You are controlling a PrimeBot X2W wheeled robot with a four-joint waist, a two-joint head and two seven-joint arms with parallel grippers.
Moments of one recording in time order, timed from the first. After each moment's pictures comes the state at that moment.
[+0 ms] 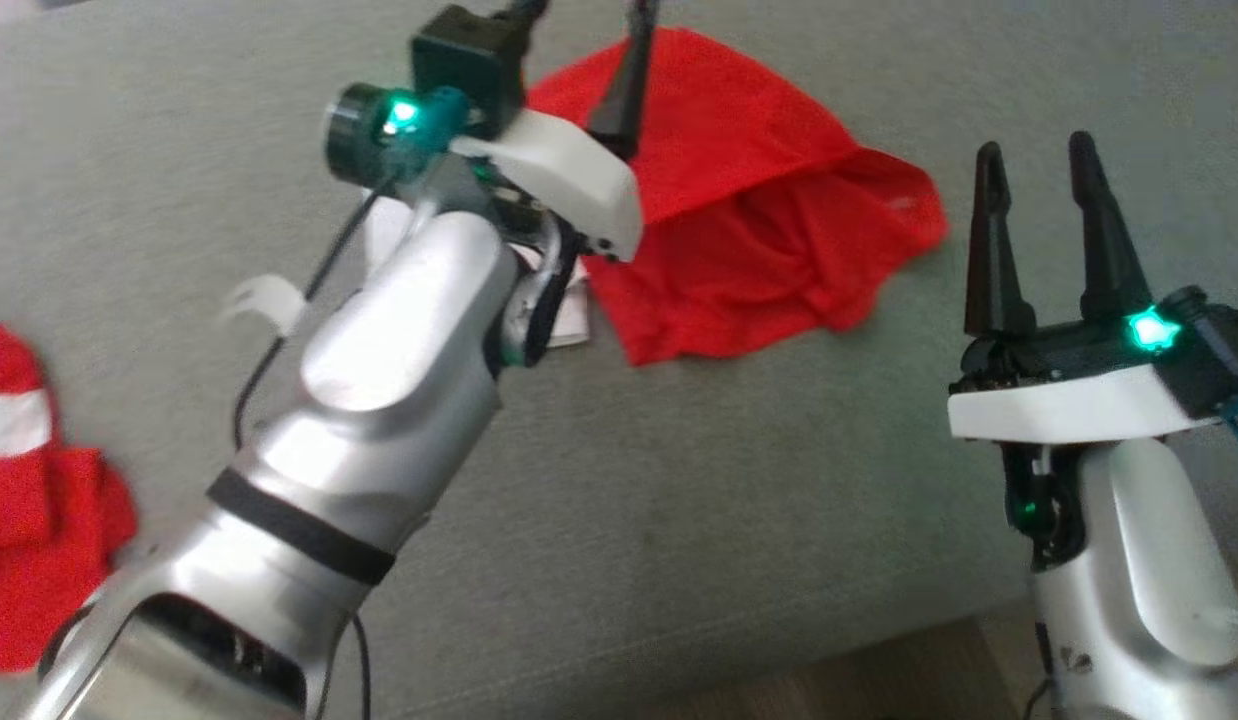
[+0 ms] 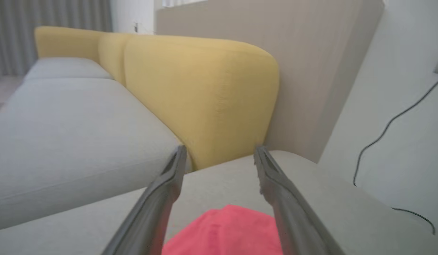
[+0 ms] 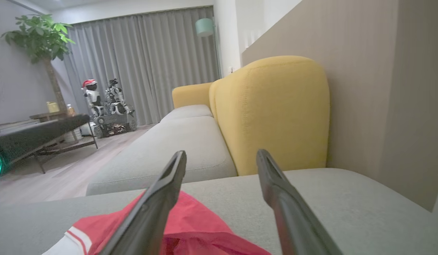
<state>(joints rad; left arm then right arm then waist) -0.94 0.04 -0.78 0.56 -0.58 0.23 -0.25 -0.32 -0.05 0.07 0.12 0.21 0.13 -0.26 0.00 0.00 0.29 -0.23</state>
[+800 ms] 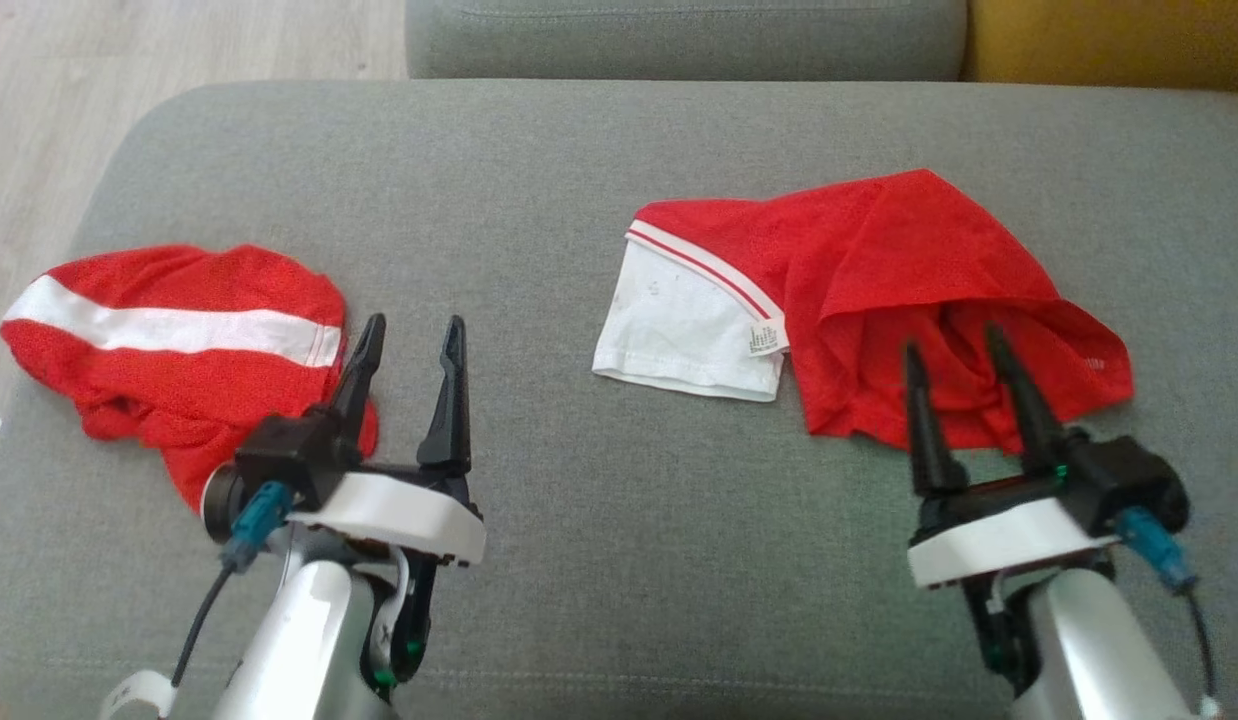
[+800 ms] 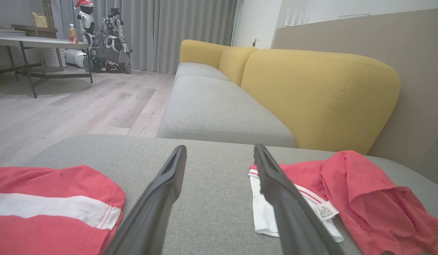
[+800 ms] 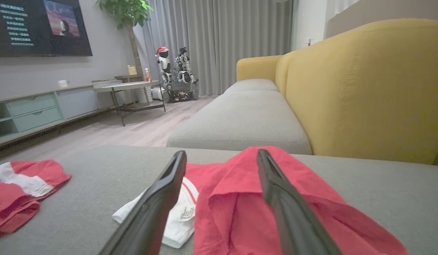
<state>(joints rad) -0.20 0.08 -0.33 0.20 -0.30 0.09 -0.26 -0.13 -0.05 0.09 0.24 0.10 0.13 -0.26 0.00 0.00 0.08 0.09</state>
